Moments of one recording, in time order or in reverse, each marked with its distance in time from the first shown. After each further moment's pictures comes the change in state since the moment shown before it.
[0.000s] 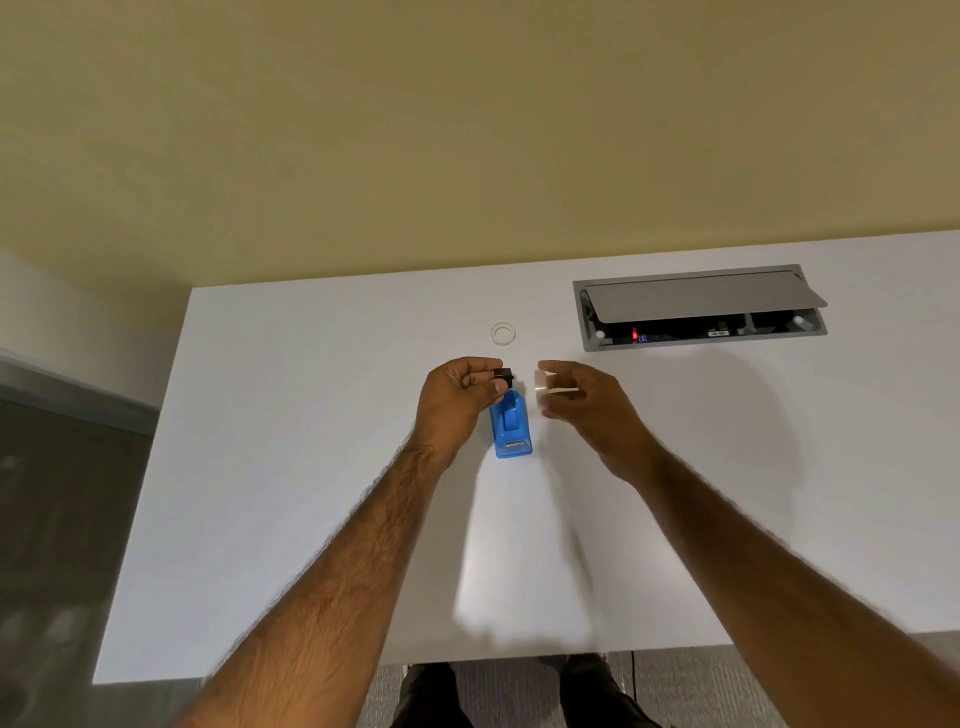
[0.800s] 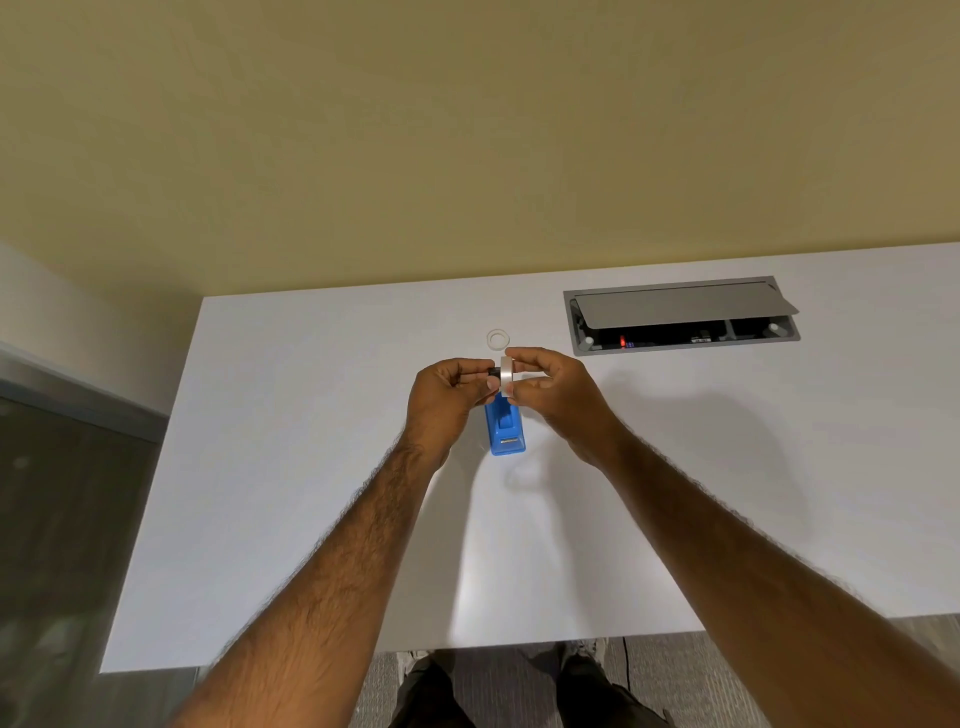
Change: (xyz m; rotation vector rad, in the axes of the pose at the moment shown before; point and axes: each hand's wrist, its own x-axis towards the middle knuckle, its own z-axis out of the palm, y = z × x) left_hand -0.029 0.019 -0.002 0.047 0.034 0.072; right_hand -0.017 -0.040 0.020 -0.054 -0.046 -0.145
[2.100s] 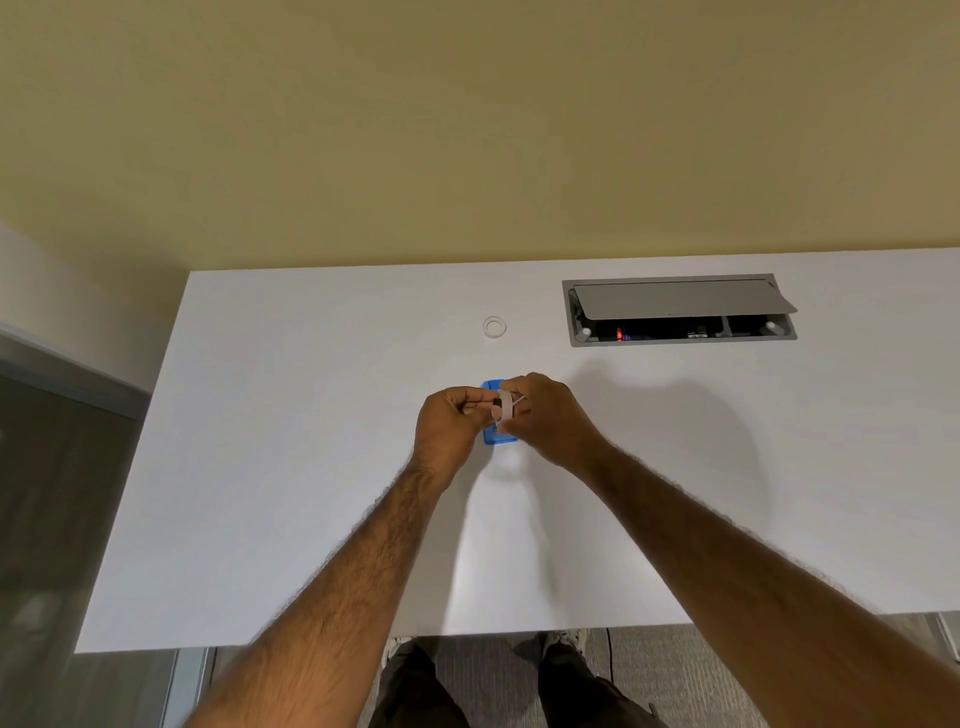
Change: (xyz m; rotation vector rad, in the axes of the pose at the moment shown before) left_hand -0.015 -0.047 0.009 0.095 0.057 -0.076; right_hand -0.004 0.024 0.018 -0.635 -0.125 -0.073
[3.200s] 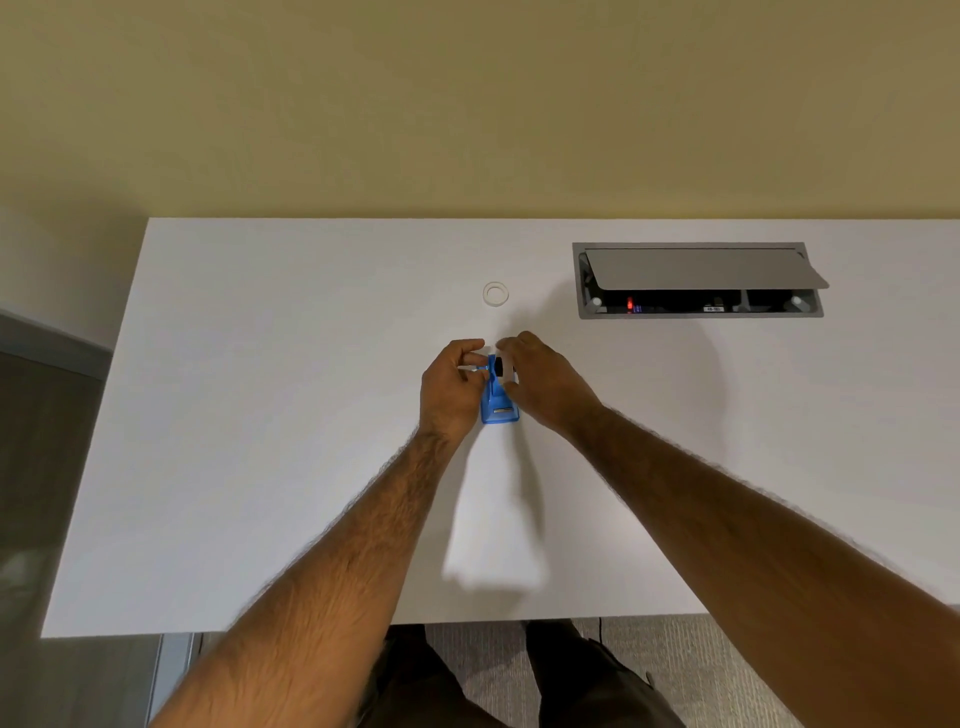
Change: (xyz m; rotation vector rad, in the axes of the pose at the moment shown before) left_hand 0.051 -0.029 0.014 0.144 0.093 0.127; right_hand 0.050 0.032 0.023 -0.272 -0.044 -0.066
